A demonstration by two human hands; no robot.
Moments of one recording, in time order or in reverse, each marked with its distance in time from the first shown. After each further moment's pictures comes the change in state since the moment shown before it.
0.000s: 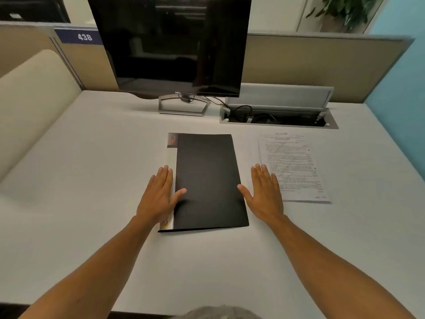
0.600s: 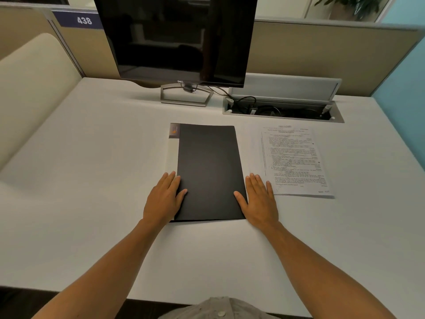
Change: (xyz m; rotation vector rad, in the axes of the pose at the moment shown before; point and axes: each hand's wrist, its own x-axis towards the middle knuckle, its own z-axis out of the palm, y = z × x) left_hand -0.021 0.015 0.018 0.012 0.110 -0.032; right_hand -0.027 -0.008 0.030 -0.027 -0.077 -0.036
